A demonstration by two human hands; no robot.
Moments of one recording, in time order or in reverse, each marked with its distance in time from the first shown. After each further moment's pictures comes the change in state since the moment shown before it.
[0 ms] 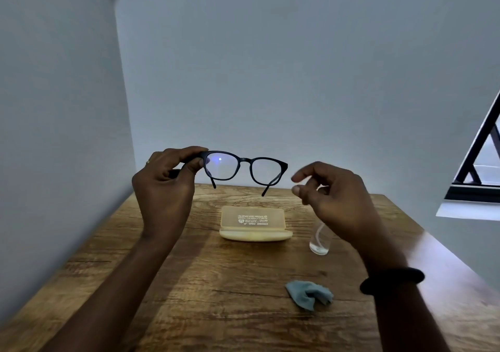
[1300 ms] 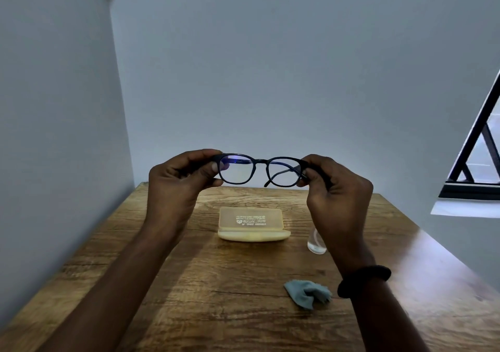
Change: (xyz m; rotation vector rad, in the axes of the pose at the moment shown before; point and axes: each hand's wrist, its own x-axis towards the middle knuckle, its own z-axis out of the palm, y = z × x) left_hand -0.001 0.015 0.004 -0.491 -0.236 -0.405; right_hand -0.001 0.001 0.027 0.082 0.531 -0.305
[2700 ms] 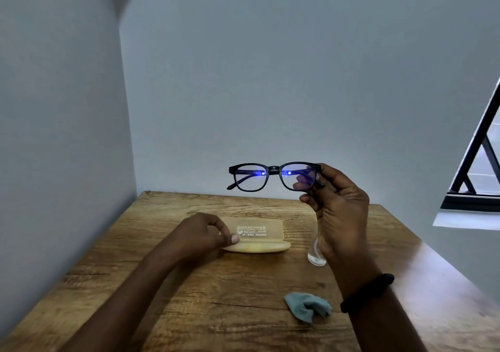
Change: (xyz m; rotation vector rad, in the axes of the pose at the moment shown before) left_hand 0.005 -0.062 -0.026 0.927 -0.463 -0.500; right_hand 0.006 -0.011 0.001 0.782 0.047 0.631
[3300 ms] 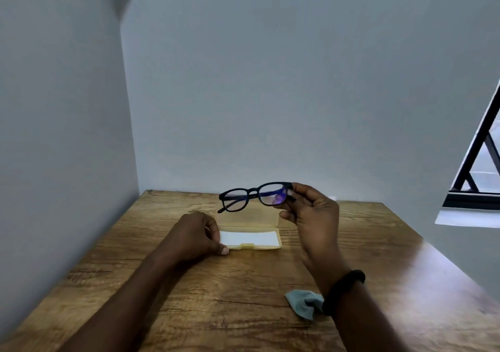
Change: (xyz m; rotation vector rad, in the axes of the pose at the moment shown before) left_hand 0.015 -0.025 0.001 0.142 0.059 0.049; right_hand -0.003 0.043 0.000 -0.125 0.049 0.205
